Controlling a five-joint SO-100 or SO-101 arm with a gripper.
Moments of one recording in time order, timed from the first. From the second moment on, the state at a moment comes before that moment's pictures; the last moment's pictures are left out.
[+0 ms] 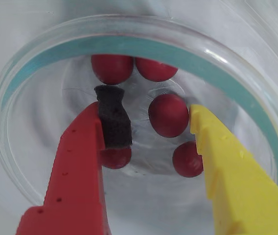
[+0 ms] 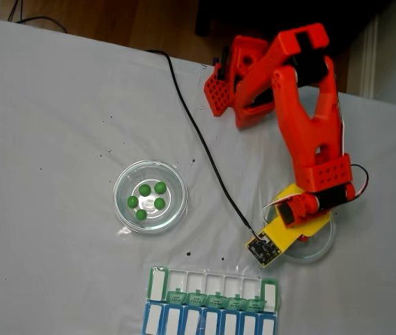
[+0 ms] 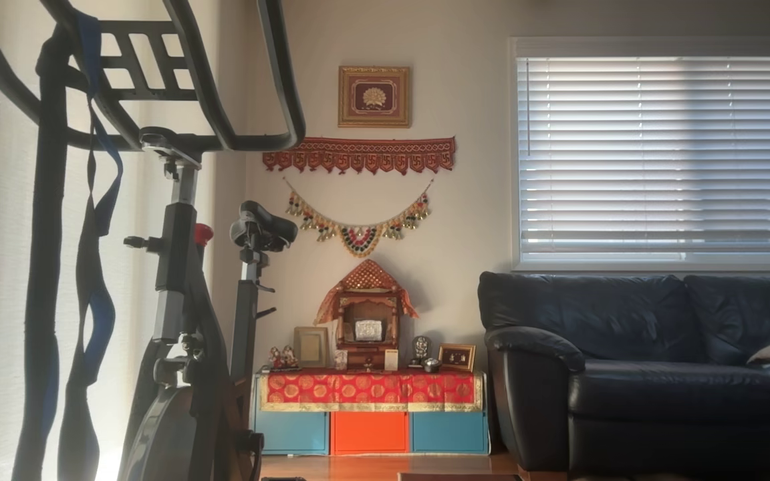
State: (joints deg) arm -30.6 106.8 117.9 55.3 -18.0
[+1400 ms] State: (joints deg) arm -25.8 124.7 118.7 62.2 -12.7
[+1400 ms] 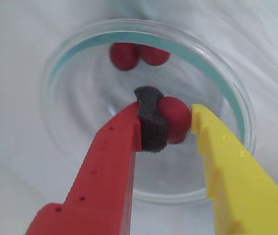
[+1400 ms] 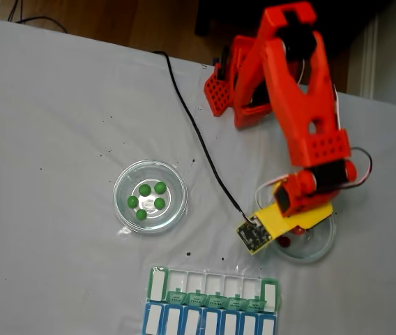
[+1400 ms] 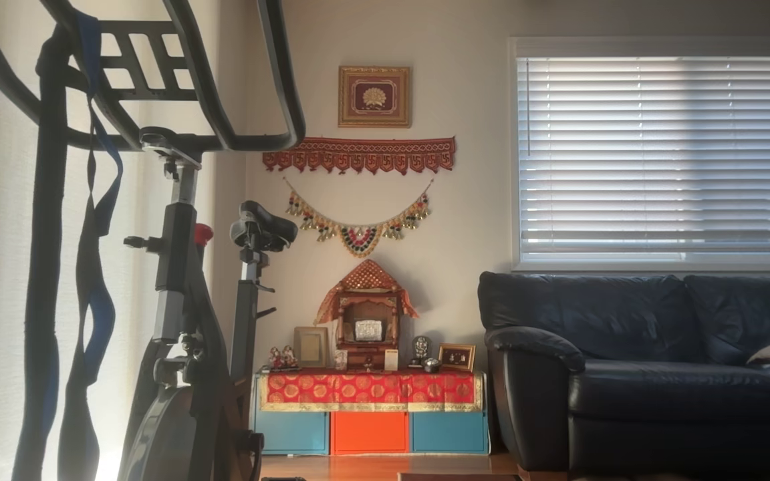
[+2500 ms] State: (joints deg) arm -13.0 86.9 76.3 65.1 -2.4
